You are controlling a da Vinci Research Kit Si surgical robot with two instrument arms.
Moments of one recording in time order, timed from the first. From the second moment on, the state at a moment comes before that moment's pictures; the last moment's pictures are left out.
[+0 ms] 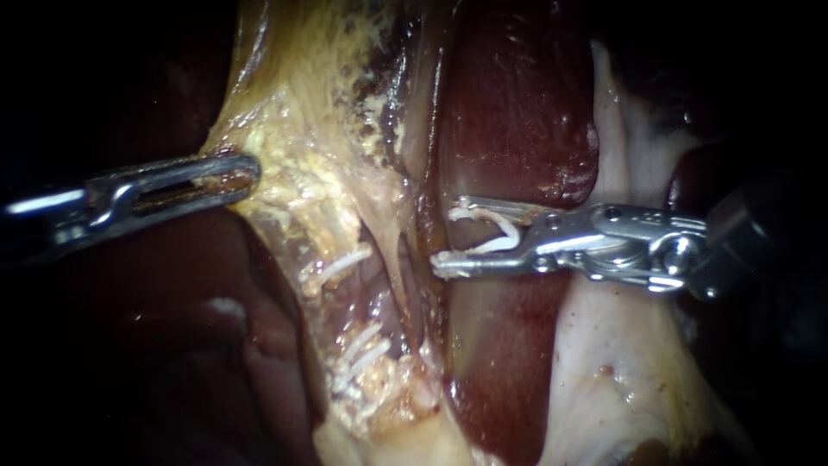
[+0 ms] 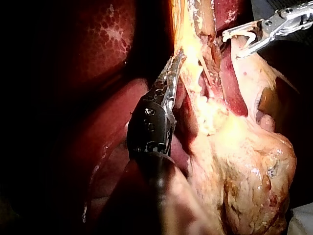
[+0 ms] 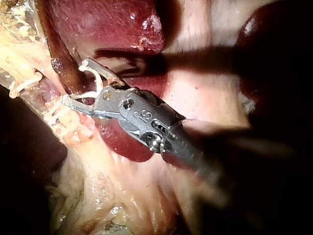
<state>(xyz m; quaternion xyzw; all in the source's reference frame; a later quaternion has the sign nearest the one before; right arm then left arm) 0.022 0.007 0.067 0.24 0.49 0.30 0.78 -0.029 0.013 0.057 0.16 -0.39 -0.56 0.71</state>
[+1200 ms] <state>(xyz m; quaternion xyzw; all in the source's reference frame) 0.029 0.001 0.076 0.31 0.49 0.27 0.77 -0.028 0.013 0.055 0.15 -0.40 -0.56 0.71</state>
